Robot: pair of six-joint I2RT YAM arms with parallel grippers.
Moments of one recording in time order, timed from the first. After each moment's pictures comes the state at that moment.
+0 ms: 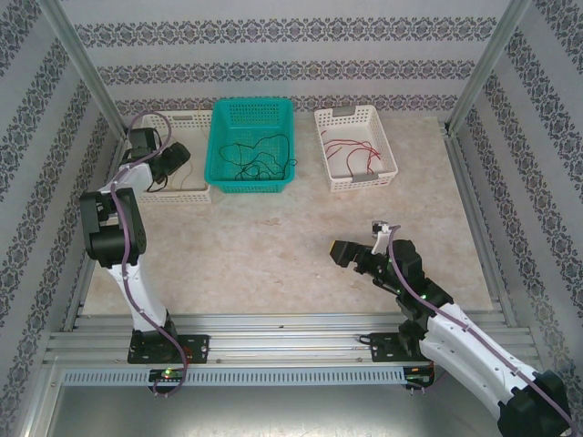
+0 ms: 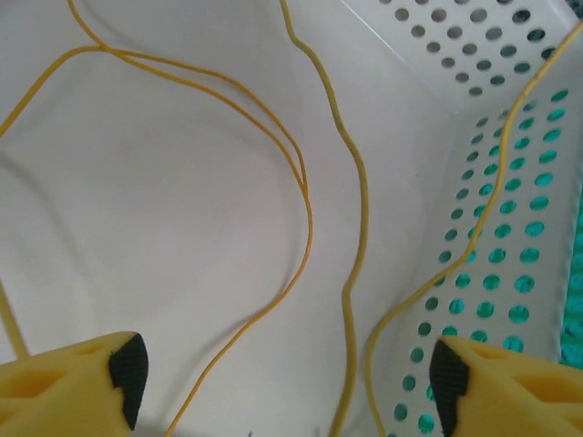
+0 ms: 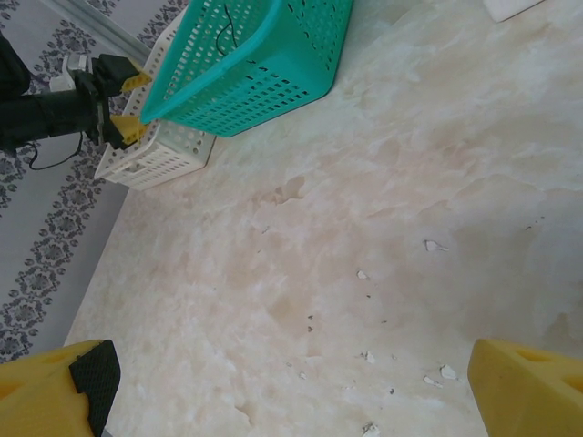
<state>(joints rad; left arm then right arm) 0.21 1.98 1.43 -0.25 0.20 -0.55 0.51 0.61 0.24 -0.02 -0.21 0.76</state>
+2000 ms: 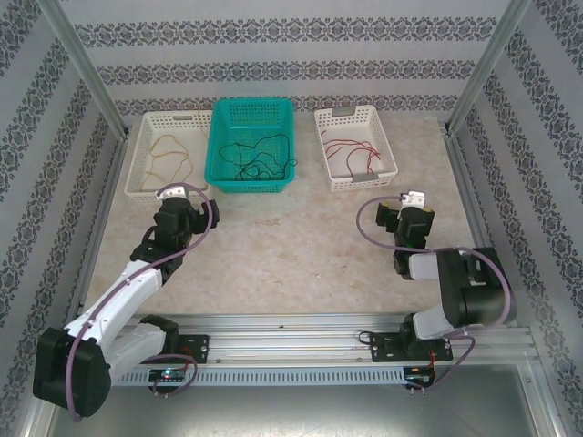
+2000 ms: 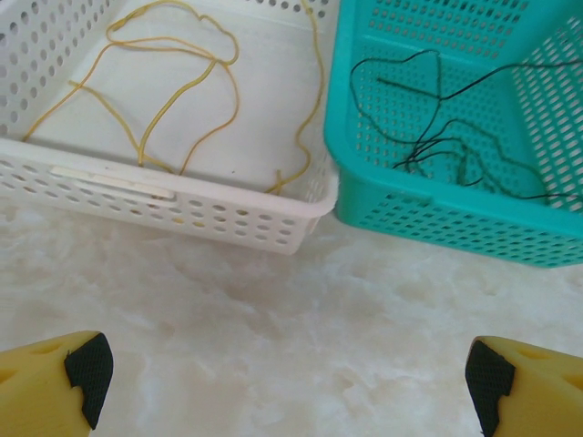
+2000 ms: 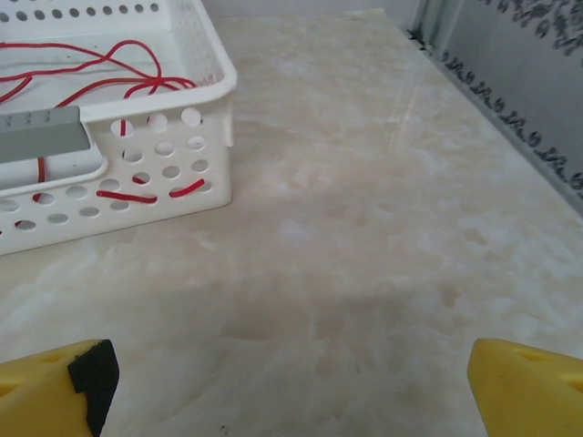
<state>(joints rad) -0.25 1.01 0.58 -0.15 -0.31 -0.37 0.03 1.51 0.32 0.77 0.23 0.07</state>
